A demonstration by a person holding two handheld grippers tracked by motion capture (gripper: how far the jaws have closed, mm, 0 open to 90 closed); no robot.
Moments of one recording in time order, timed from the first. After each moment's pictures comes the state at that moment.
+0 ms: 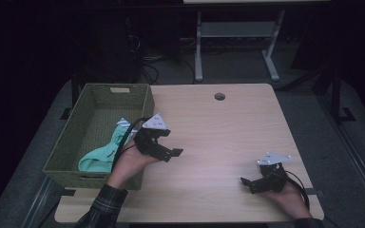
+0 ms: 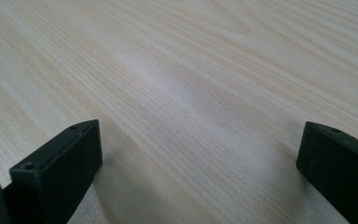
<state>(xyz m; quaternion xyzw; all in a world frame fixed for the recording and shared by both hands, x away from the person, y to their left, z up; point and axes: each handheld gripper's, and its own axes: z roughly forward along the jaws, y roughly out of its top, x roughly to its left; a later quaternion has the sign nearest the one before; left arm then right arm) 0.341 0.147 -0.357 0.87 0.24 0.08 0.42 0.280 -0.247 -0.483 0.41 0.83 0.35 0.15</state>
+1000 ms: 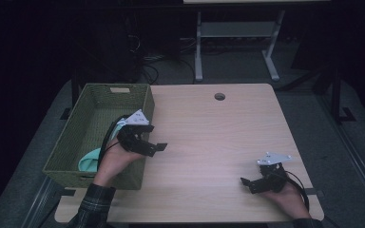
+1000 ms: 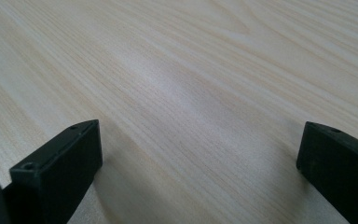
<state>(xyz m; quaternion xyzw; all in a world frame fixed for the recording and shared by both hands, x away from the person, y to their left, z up) 0.347 0.190 -0.355 0.86 0.28 0.11 0.41 0.280 -0.247 -0.483 0.41 0.83 0.35 0.15</state>
